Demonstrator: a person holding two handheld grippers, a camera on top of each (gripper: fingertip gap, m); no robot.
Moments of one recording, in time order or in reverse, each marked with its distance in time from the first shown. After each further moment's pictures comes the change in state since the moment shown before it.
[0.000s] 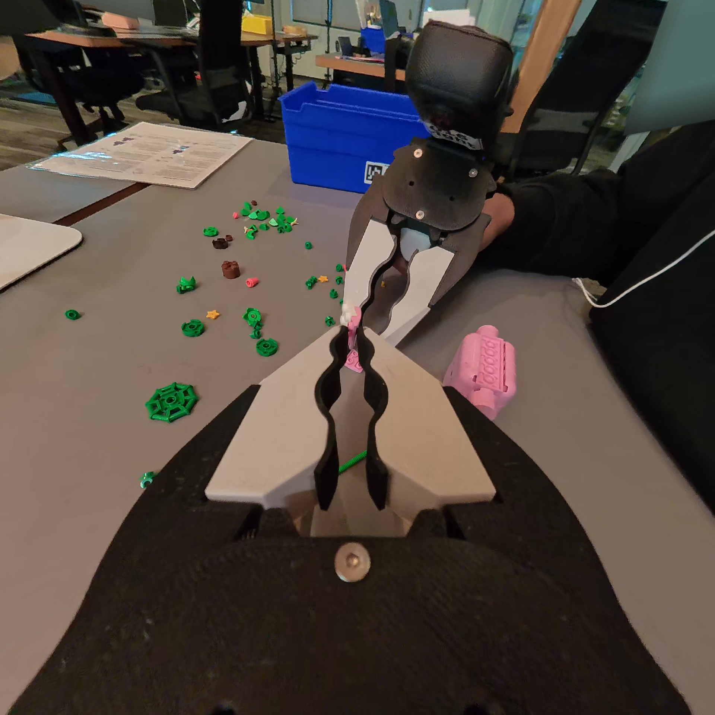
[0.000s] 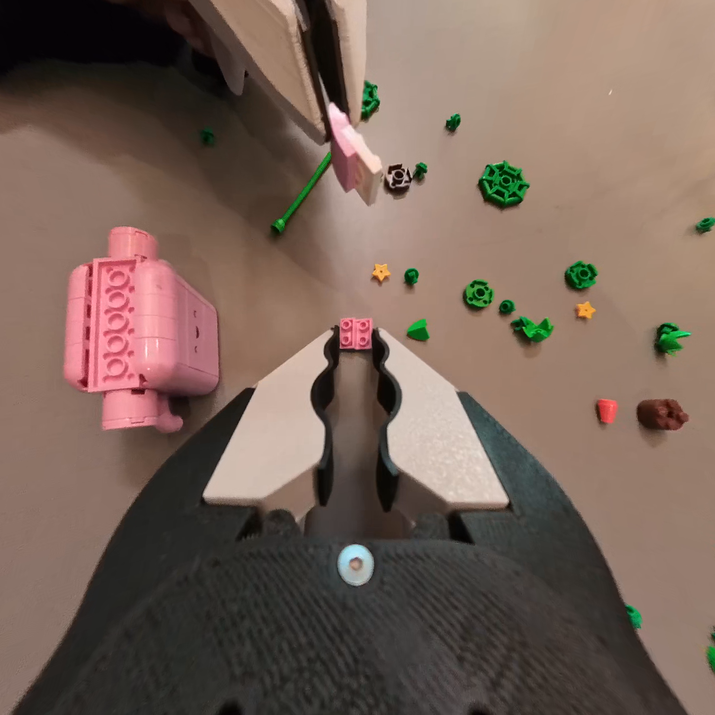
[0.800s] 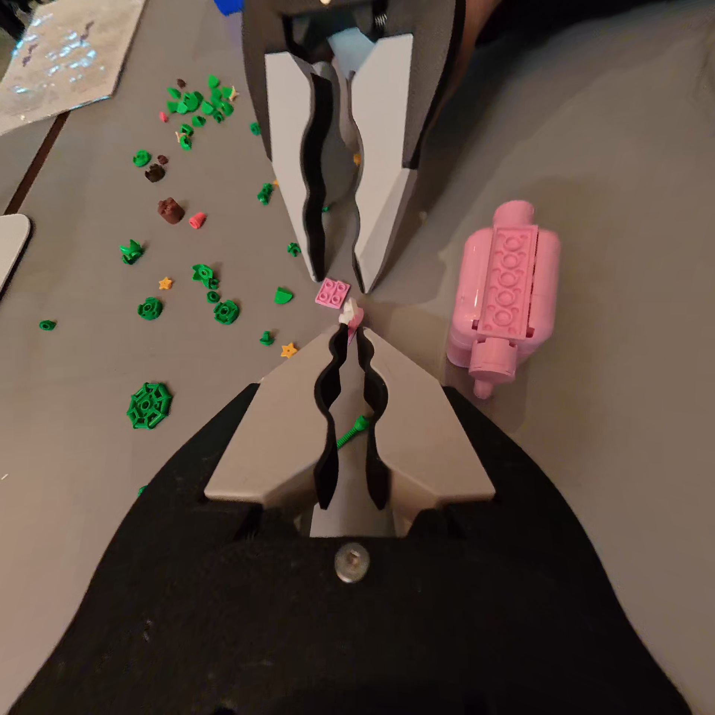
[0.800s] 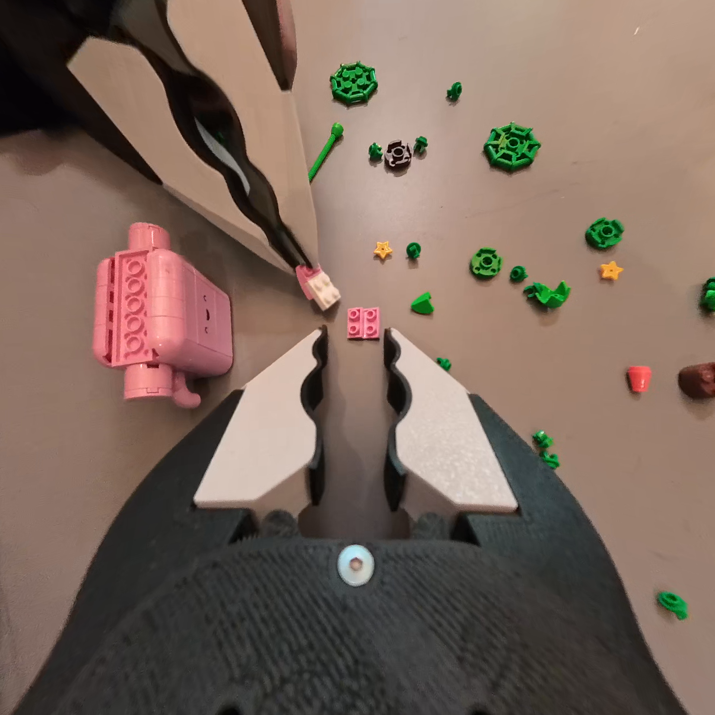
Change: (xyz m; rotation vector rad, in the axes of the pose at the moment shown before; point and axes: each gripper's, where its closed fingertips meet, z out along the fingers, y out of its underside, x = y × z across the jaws) left arm 0.017 0.058 0.032 -0.408 -0.076 0.339; right arm -0.002 0.008 -0.008 0.007 -0.086 0.110
